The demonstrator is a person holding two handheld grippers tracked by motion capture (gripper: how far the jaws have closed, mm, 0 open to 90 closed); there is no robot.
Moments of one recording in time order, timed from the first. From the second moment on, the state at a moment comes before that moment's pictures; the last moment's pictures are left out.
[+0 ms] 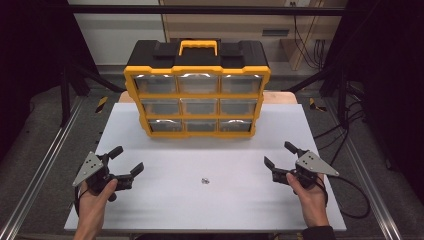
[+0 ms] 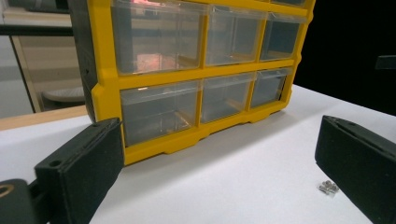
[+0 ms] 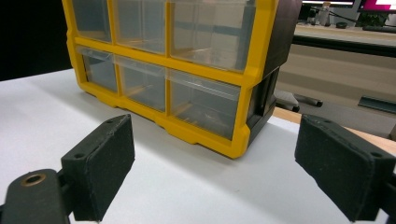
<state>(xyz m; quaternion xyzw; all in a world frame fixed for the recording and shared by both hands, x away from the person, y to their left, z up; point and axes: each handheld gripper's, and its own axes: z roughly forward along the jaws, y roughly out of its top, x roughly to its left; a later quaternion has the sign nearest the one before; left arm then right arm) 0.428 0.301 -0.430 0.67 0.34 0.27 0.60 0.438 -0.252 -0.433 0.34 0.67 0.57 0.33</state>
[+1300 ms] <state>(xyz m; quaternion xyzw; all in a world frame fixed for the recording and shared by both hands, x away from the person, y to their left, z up) 0.451 0.237 -0.348 0.77 0.26 0.42 0.41 0.429 -0.236 -0.435 0.34 0.69 0.54 0.35</state>
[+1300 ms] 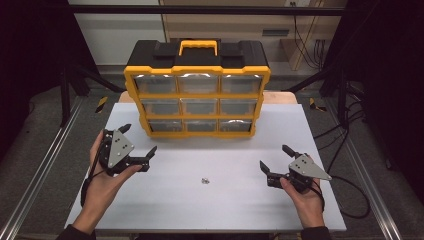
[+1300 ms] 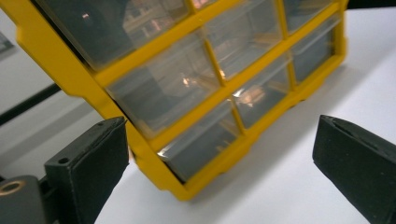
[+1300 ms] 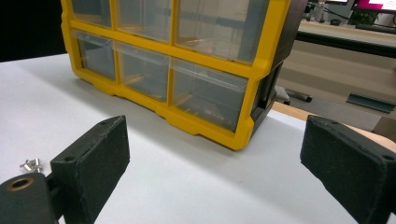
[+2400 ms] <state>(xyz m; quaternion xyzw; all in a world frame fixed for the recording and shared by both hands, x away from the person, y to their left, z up) 0.501 0.161 -0.303 0.77 0.09 0.60 0.18 0.427 -0.235 -0.434 0.34 0.69 0.52 0.36</state>
